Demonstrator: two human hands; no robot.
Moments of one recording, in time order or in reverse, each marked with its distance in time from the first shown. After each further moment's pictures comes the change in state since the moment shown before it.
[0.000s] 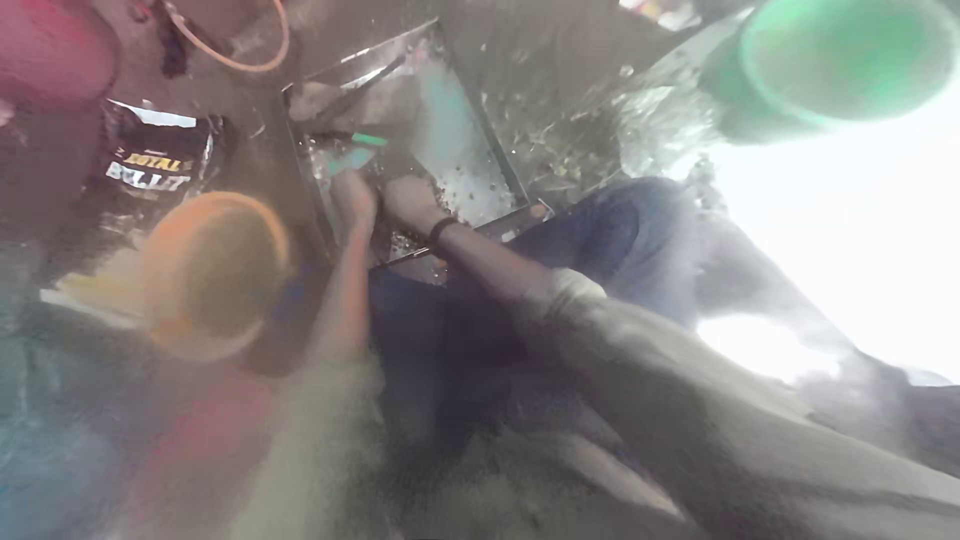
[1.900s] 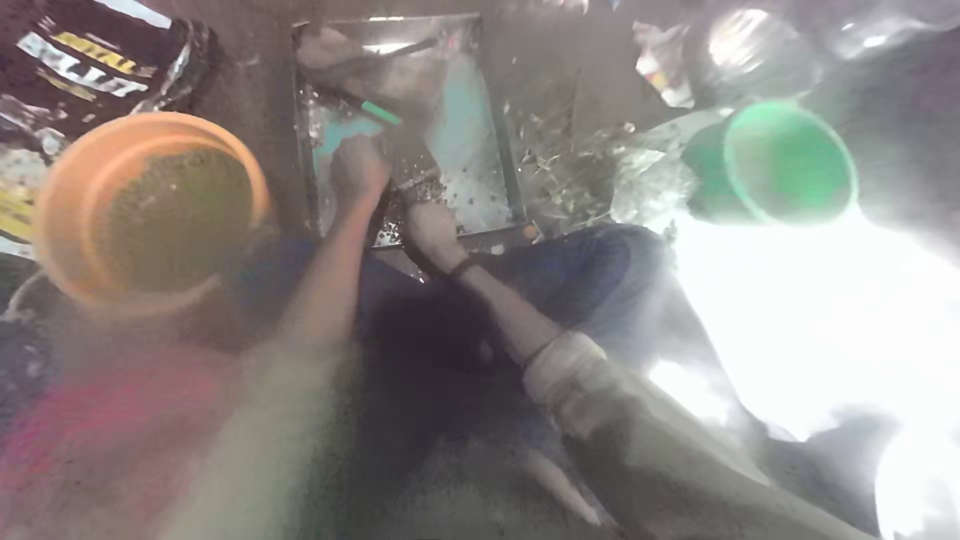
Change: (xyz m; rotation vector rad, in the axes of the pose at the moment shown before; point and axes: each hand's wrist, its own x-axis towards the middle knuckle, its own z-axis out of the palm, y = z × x) left_hand -0.034 0.009 -0.018 -0.052 0.097 0.012; right_hand -0.045 0.013 0.036 -0.178 -0.013 0.136
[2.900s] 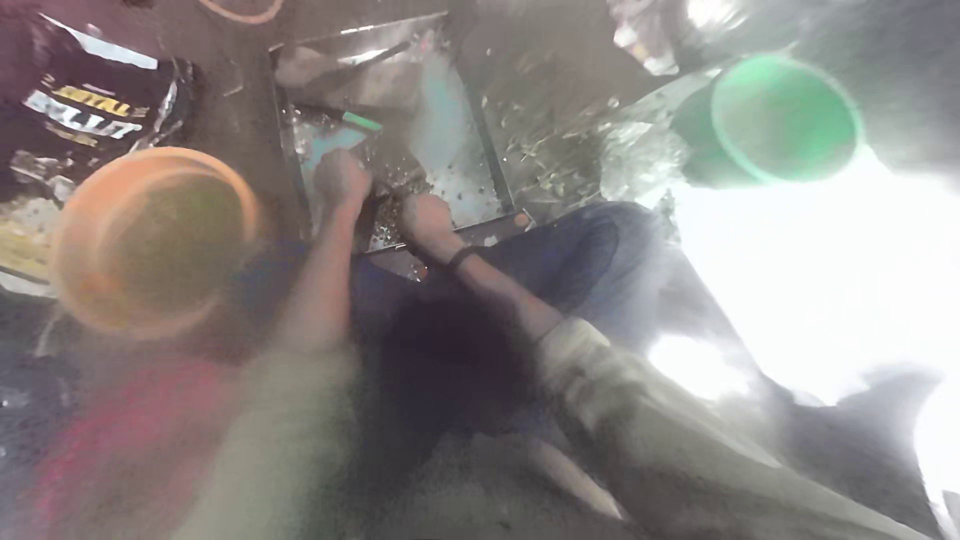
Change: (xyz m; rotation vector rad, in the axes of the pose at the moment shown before) left_hand 0.042 -0.015 0.026 0.053 -0.195 -0.010; right_hand -0.001 0.011 -0.025 0.146 -0.047 0.054
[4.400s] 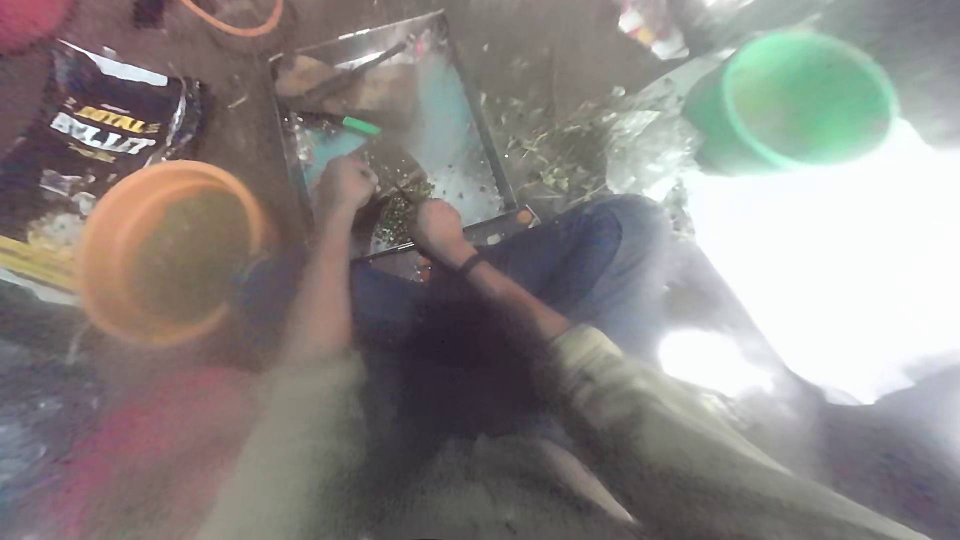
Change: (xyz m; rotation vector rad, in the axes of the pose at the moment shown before) left_hand 0.005 -0.014 0.001 -0.037 -0.107 0.196; right_hand -0.041 0.032 0.004 0.204 0.083 0.034
